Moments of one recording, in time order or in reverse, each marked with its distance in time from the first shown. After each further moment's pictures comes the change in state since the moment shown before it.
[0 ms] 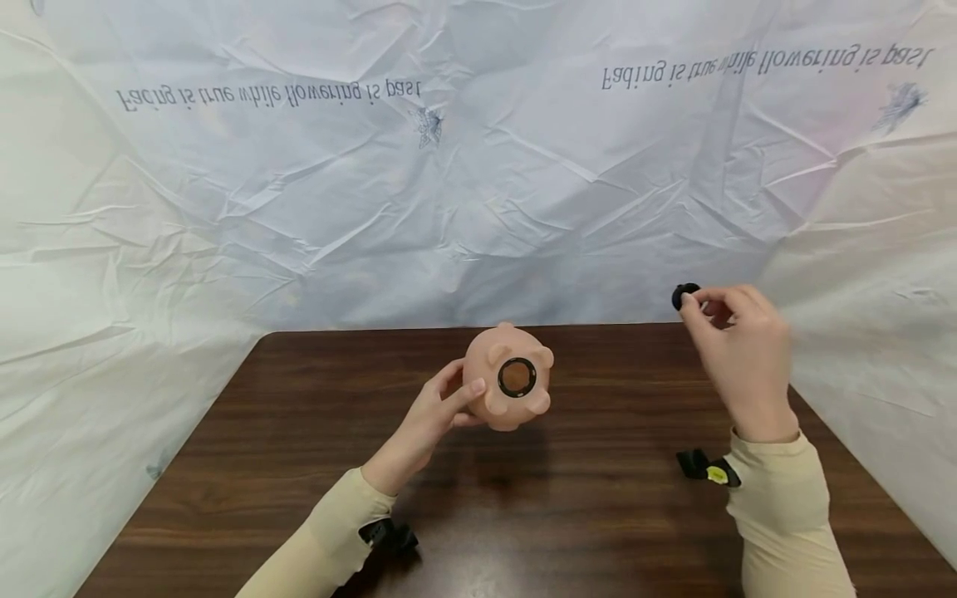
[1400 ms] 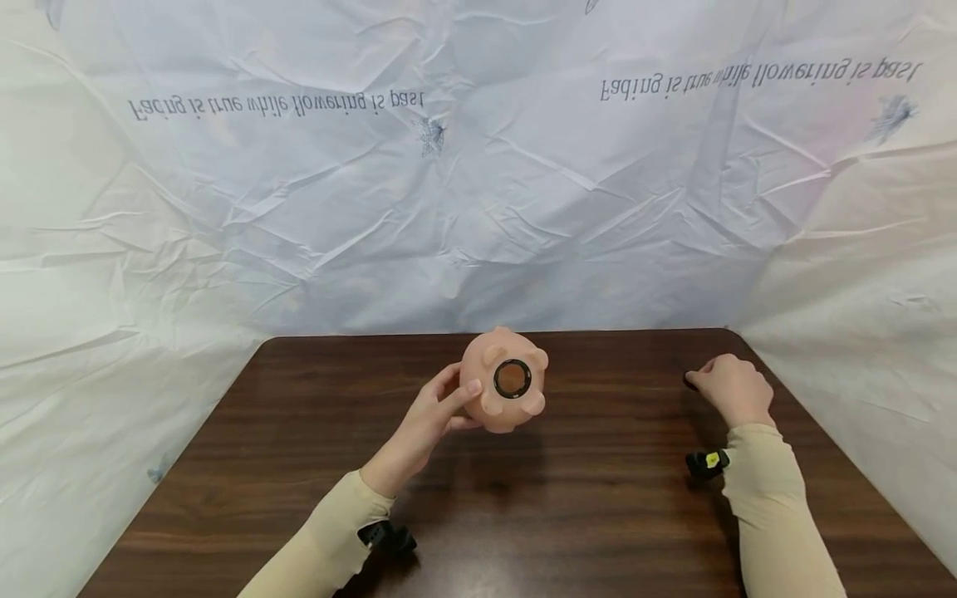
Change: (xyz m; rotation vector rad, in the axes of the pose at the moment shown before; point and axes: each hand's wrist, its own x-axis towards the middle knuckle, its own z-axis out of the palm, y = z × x) left_hand 0.000 0.001 -0.001 -0.037 0.020 -0.004; right_hand -0.055 0.125 0.025 -0.261 -0.911 0.570
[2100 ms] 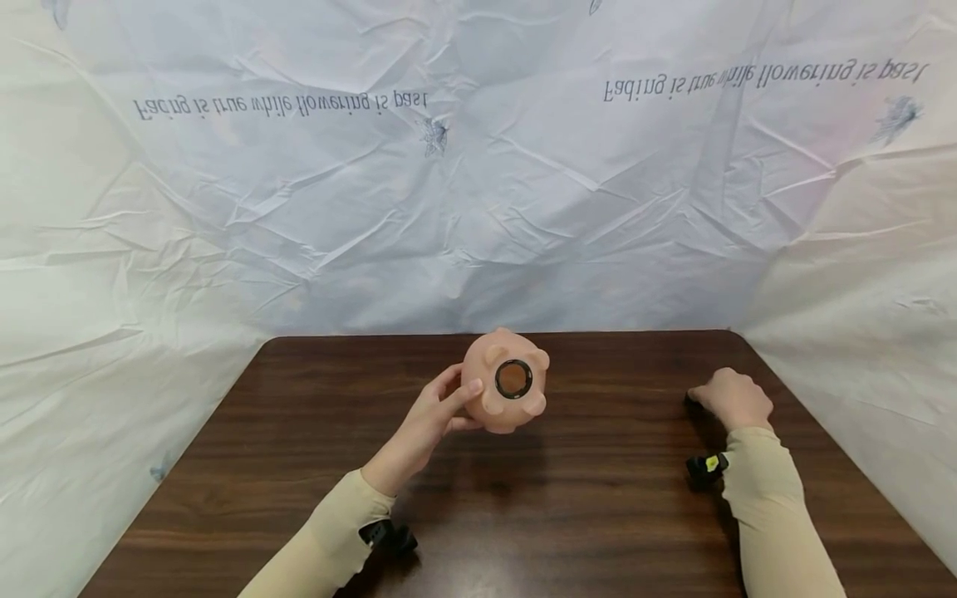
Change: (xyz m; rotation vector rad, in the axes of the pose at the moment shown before) left_hand 0.001 0.001 -0.002 -0.005 0.004 -0.028; right_hand 0.009 0.010 0.009 -0.060 -0.145 0.097
